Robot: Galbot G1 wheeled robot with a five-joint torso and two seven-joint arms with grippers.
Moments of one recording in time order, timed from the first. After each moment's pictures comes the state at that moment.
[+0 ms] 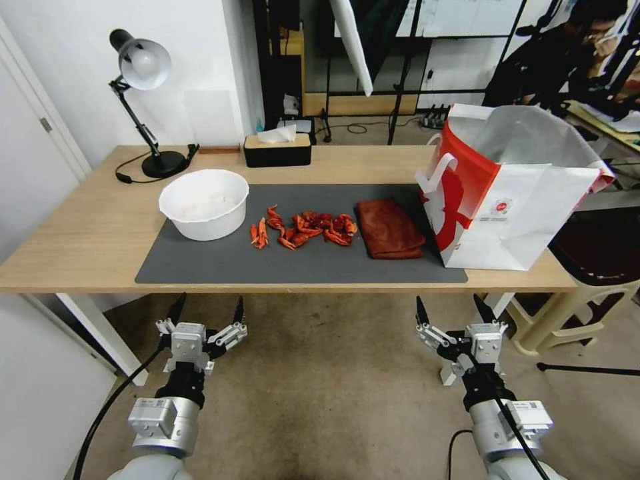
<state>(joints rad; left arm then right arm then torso) 1.80 -1.50 -0.55 -2.30 0.00 0.00 0.00 -1.80 1.50 0.55 2.30 0.00 0.00 0.00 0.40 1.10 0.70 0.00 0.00</state>
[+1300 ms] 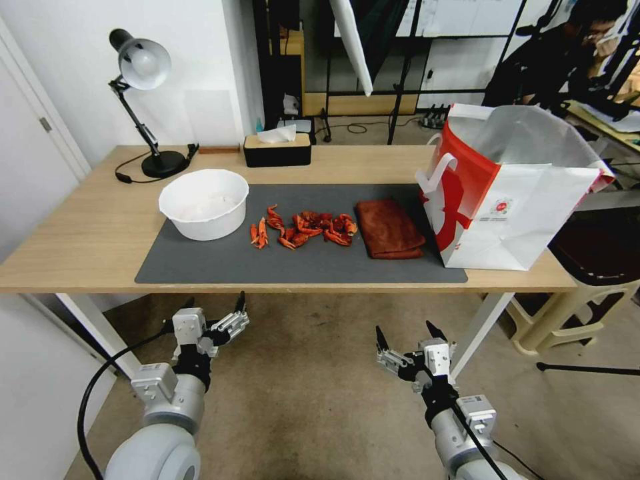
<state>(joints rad) 1.69 -1.36 -0.48 -2.28 -0.33 0.20 -0.21 -1.79 1.53 0.44 2.27 -0.05 -0.20 -0.05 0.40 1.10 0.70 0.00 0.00</state>
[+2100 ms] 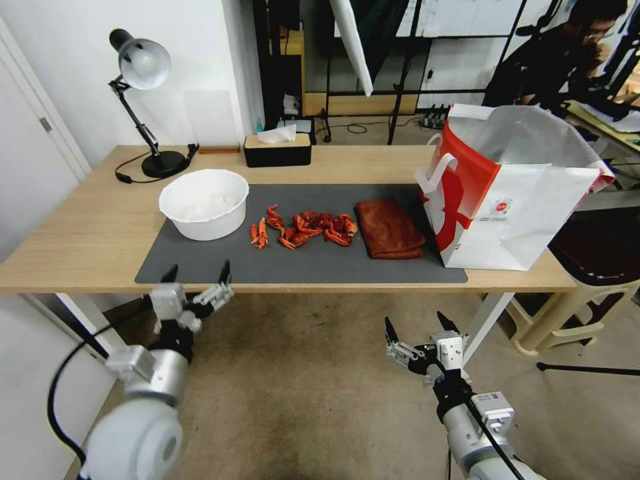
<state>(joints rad) 1.50 -1.21 -0.59 -2.17 -0.48 0.06 -0.10 -1.80 1.51 0.46 2.31 -0.04 -0.21 -0.06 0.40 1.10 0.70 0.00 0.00</state>
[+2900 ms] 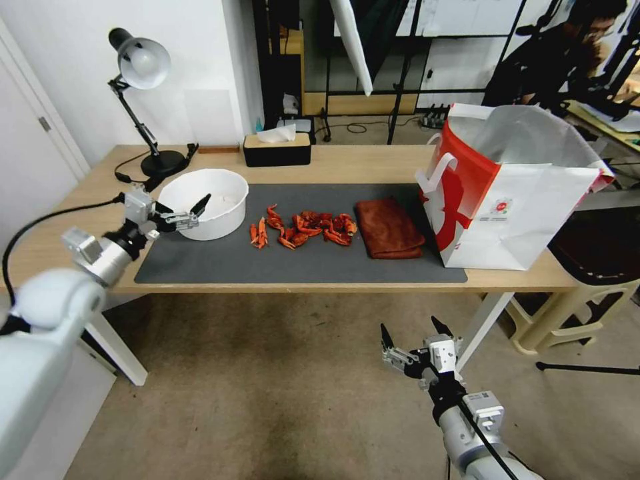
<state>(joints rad) 0.97 -0.74 -0.55 -1.66 -0.52 -0.05 0.55 -1.78 1.50 0.45 2.26 -0.06 -0.22 -0.07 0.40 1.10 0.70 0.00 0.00</state>
